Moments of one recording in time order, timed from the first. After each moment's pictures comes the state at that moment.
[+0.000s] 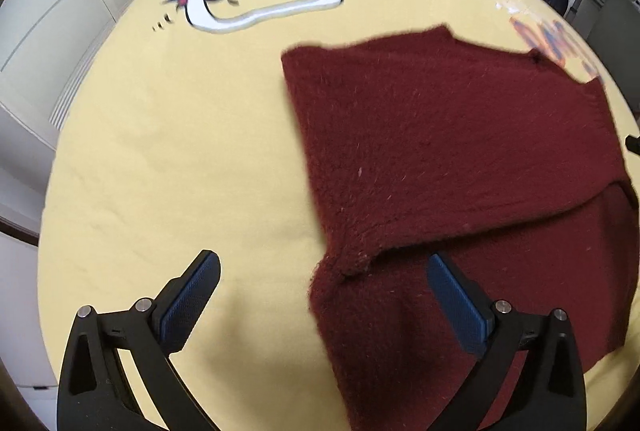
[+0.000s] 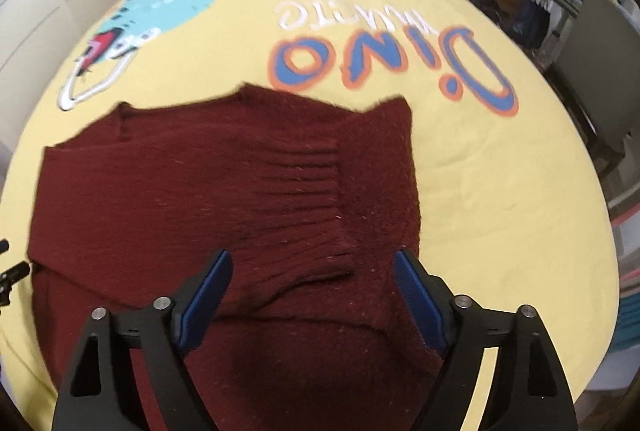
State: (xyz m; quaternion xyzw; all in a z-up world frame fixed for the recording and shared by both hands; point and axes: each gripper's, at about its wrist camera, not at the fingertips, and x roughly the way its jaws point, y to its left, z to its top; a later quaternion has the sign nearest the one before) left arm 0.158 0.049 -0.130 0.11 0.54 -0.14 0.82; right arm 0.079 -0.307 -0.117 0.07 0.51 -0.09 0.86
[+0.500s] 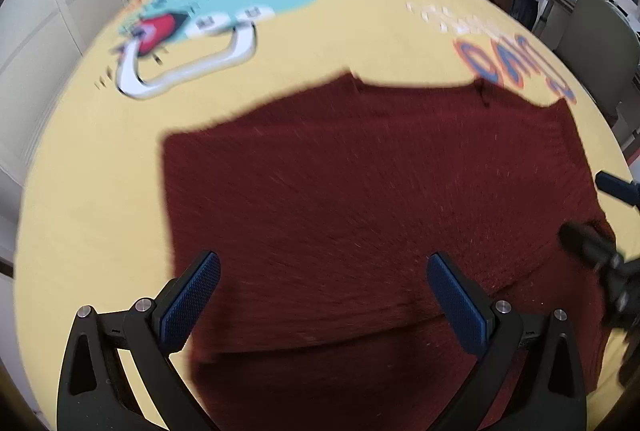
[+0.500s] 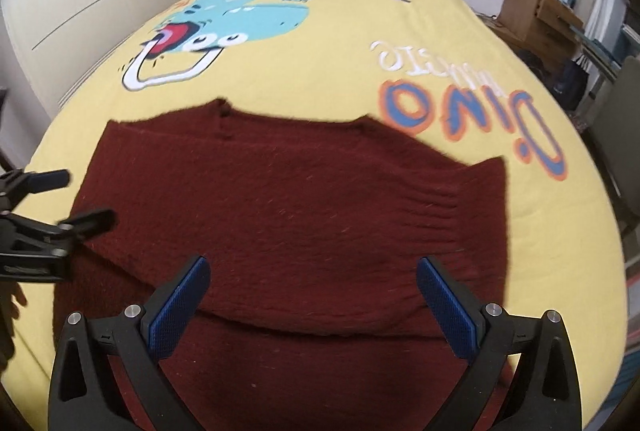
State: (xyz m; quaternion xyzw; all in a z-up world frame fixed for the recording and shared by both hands) left arm 0.180 -0.052 -0.148 0.10 0.51 -0.18 0.83; right arm 0.091 -0.210 -0.120 0.02 0.46 -0.01 0.89
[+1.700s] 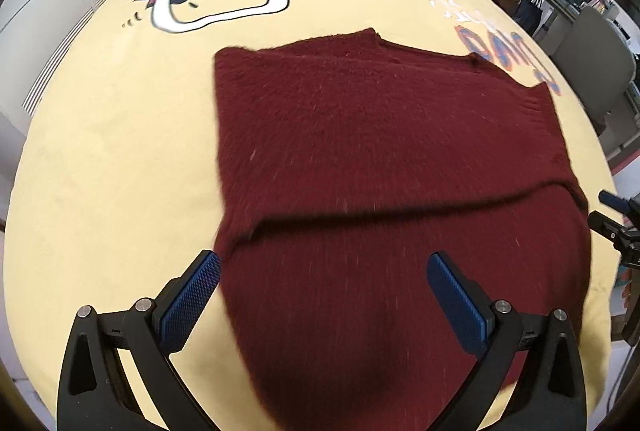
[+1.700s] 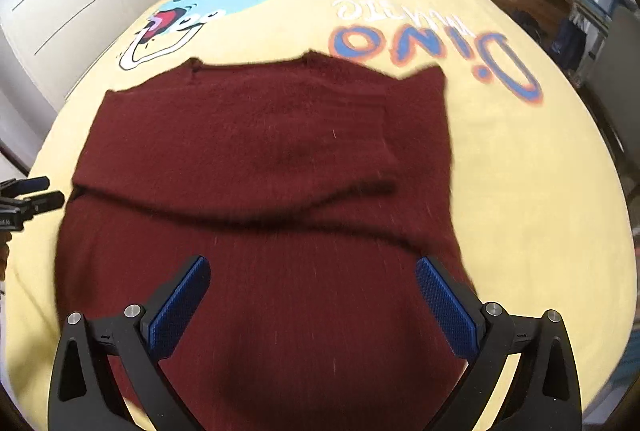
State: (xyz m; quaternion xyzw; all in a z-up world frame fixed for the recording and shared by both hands) left arm 0.118 0.033 -0.120 0.06 0.55 -0.18 0.81; right arm -0.002 -0.288 -0.122 0.07 0.50 0.00 0.86
